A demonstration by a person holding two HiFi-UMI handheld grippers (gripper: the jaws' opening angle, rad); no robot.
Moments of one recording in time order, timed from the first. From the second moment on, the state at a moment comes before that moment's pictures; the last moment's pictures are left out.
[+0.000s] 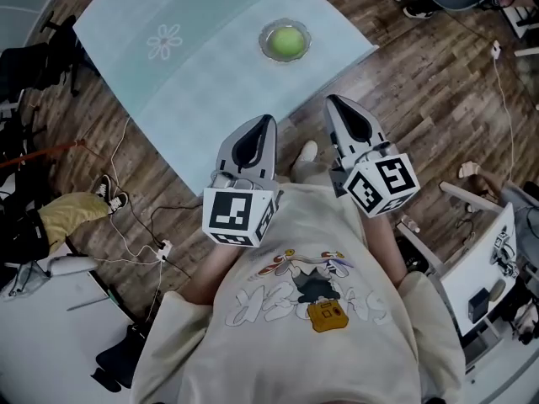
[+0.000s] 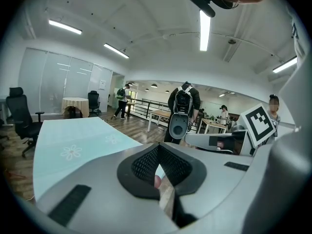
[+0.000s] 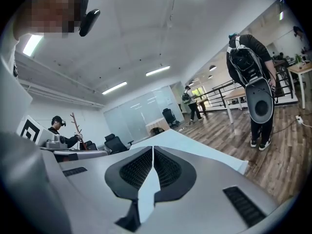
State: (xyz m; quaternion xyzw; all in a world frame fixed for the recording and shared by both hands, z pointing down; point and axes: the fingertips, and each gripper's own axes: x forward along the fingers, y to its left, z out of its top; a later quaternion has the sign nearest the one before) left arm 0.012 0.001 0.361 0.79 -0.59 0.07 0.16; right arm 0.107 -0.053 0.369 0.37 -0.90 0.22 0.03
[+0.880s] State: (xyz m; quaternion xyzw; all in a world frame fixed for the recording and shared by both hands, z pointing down) left arm -0.051 0.095 0.375 0.80 -0.57 0.05 0.16; right arm 0.026 0.056 0.390 0.37 -0.90 0.22 0.06
